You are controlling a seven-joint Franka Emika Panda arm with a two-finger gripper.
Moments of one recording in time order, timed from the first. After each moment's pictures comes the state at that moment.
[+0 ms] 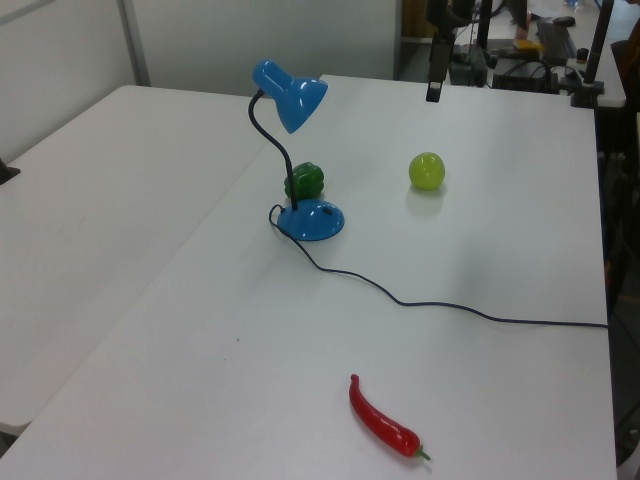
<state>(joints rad) 0.10 0.01 0.02 -1.66 0.02 1.76 -0.11</state>
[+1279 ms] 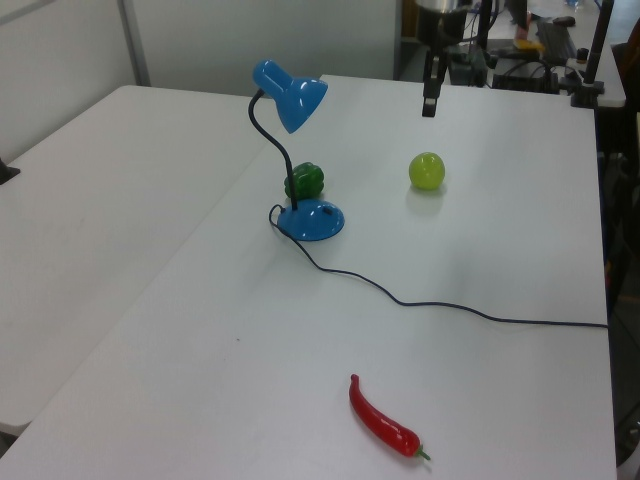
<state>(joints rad) 0.10 0.06 0.03 -1.66 0.02 1.77 -0.12</state>
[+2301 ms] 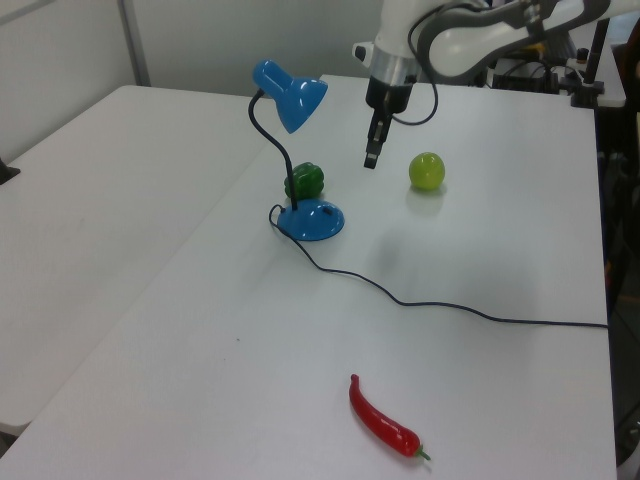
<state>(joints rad) 0.10 0.29 0.03 -1.70 0.00 2.23 -0.11</state>
